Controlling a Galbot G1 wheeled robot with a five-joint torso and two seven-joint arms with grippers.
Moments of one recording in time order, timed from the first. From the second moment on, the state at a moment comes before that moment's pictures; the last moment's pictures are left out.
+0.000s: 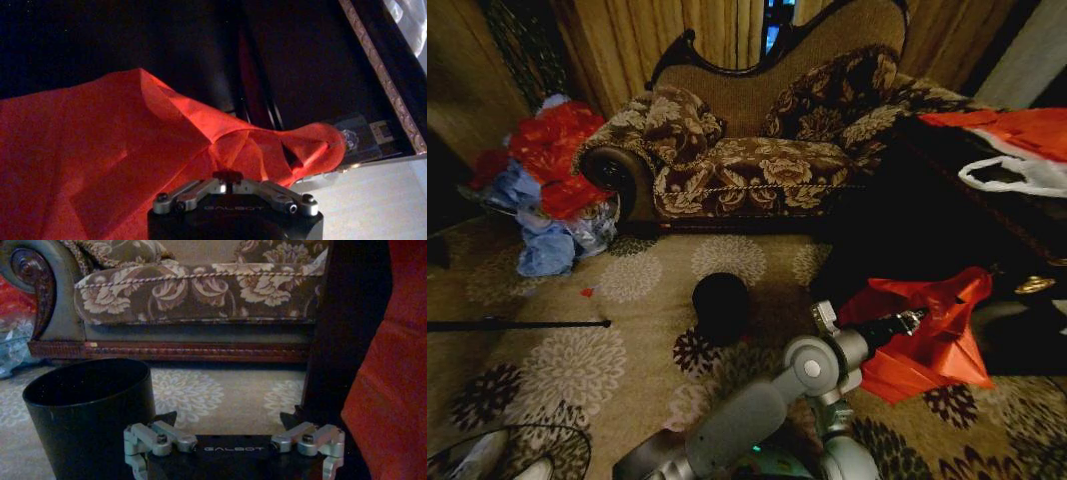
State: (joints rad) left arm 0.72 -1.61 0.45 -1.83 -1.47 0.26 -0.38; right arm -1.61 1.38 0.32 1.93 0.07 0.10 0.14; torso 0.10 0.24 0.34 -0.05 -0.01
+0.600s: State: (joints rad) left arm 0.72 -1.59 0.44 -1.90 -1.46 0.27 -0.41; right arm -1.60 1.38 0.34 1.92 0.07 0.11 0.14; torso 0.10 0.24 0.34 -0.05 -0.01
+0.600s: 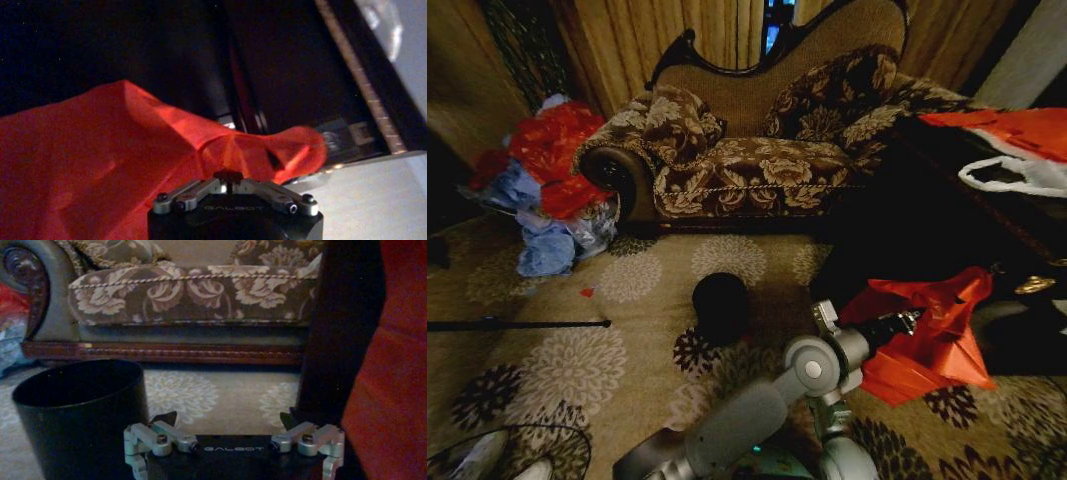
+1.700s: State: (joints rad) left arm 0.73 -1.46 0.41 -1.96 -1.50 0.30 -0.39; right arm -1.60 1.40 0.33 1.88 0.06 0.13 0.13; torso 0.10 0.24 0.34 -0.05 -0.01
